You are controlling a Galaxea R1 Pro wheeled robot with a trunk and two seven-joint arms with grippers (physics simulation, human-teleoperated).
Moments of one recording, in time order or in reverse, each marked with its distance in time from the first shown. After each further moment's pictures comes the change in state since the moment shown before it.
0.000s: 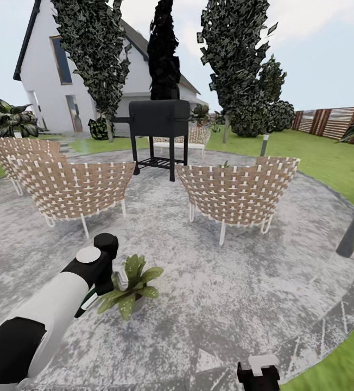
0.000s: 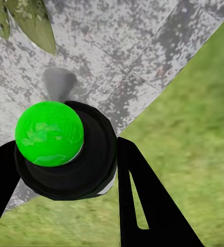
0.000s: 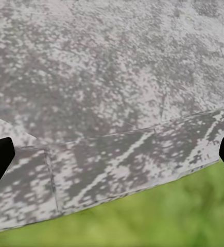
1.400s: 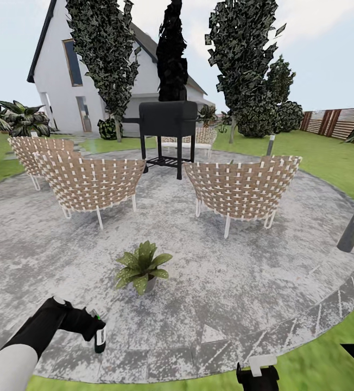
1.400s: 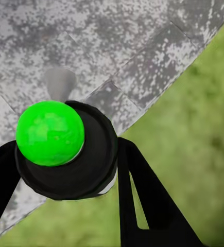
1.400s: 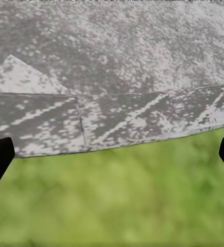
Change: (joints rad) left arm 0.373 0.159 0.435 0.000 0.795 -0.418 0.510; right arm 0.000 0.000 0.003 0.003 0.008 0.001 0.006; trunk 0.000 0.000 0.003
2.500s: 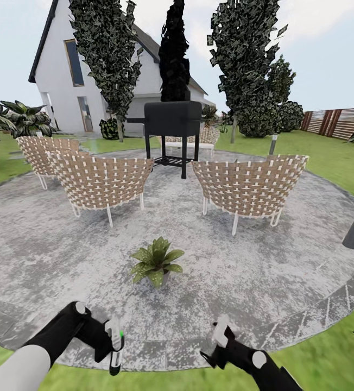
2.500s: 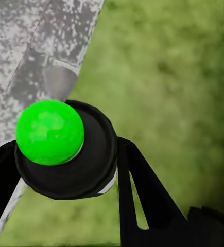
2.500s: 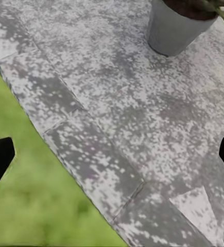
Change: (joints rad) left arm -0.005 -0.022 -0.312 0.063 0.054 -0.194 -0.135; right arm -0.024 0.007 0.428 -0.363 0.000 0.010 0.813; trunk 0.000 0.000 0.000
